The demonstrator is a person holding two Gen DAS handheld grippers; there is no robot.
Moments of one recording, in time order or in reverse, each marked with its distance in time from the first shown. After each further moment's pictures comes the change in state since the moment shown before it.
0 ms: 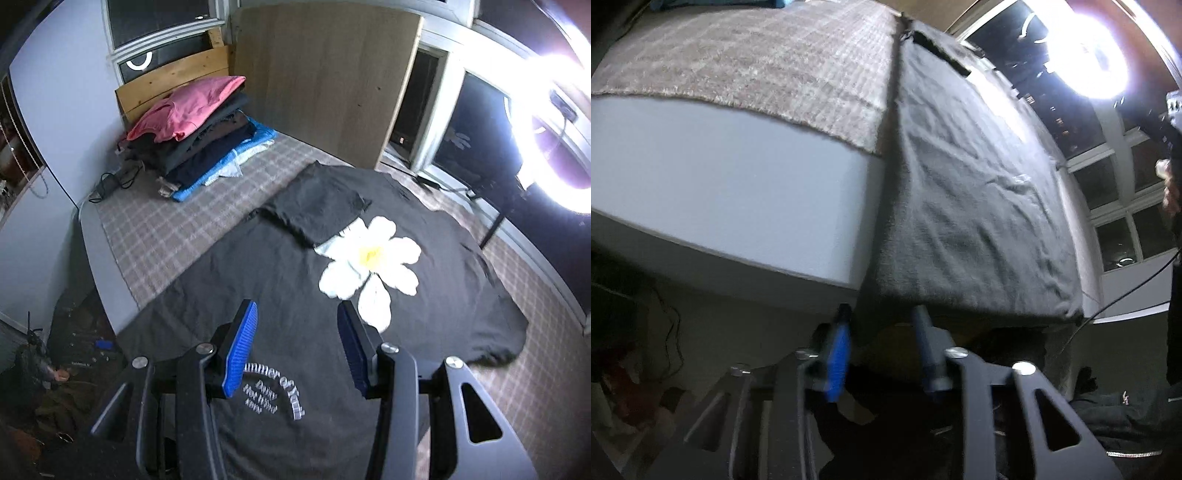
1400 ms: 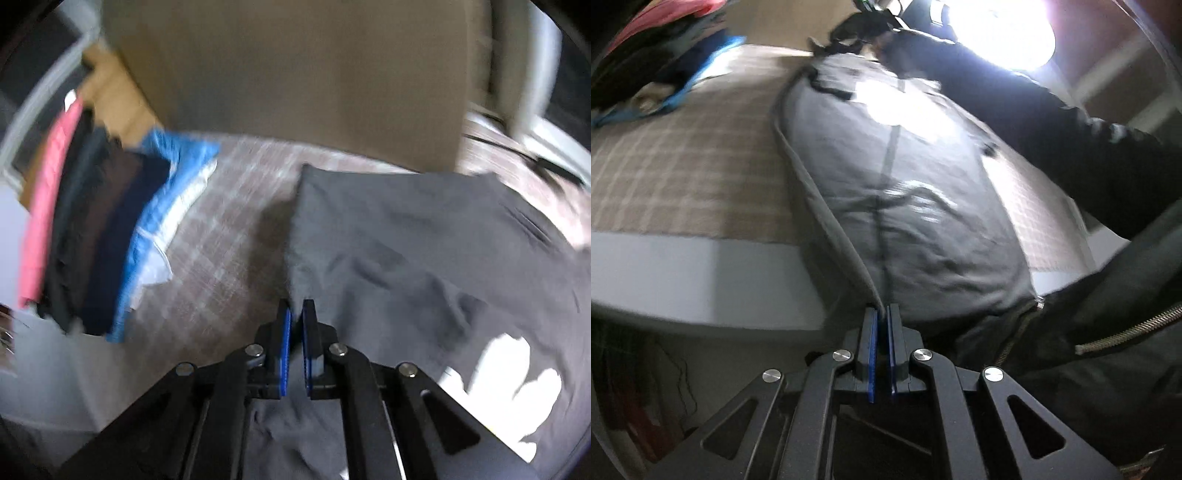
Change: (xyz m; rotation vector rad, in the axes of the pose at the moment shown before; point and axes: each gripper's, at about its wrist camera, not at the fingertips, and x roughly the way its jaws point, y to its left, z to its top) left arm -0.036 -0.153 0.005 0.268 -0.005 -0.012; right arm 0.288 -0.097 0.156 0.346 0.119 0.247
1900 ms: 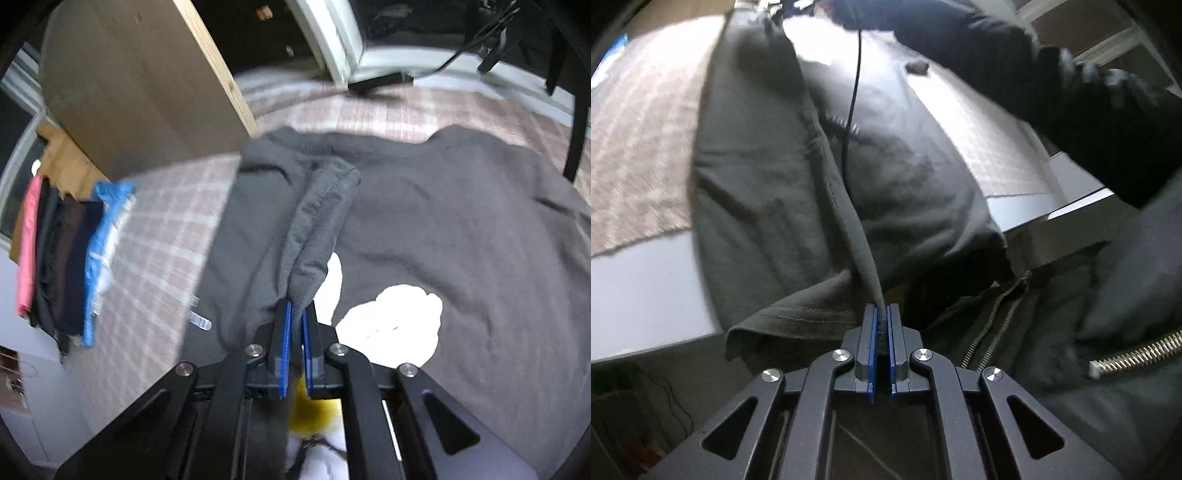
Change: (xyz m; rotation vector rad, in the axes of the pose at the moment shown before) left arm 0.091 -0.059 -0.004 0.125 0.231 -0.119; right arm -0.039 -0.135 -0.049 0.211 -0.027 -0.081
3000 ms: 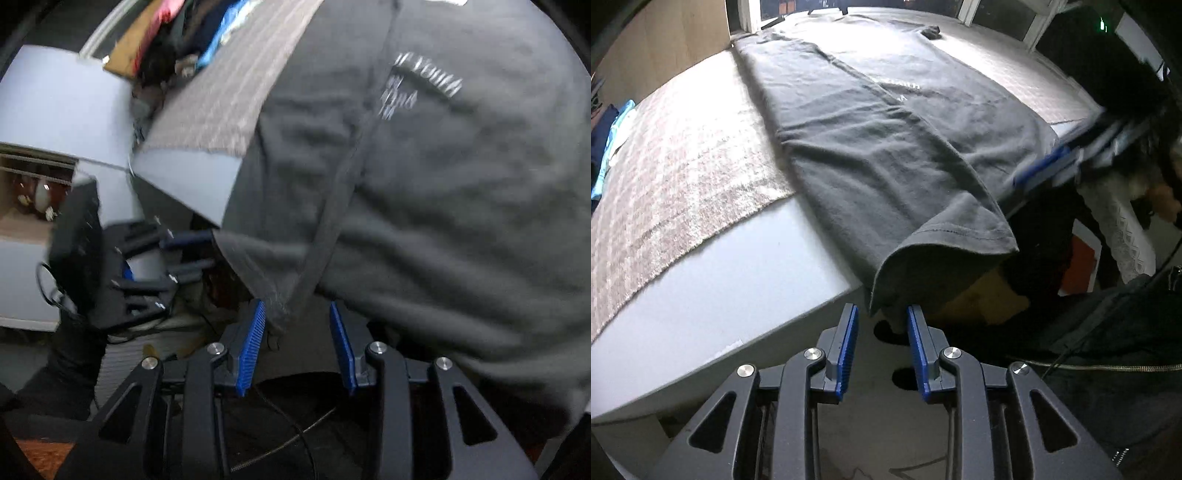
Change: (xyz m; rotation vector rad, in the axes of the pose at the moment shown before) left arm -0.009 0.043 -0.043 0.300 0.009 0.326; right arm -0.104 0.118 -0.421 -0.046 0.294 0.244
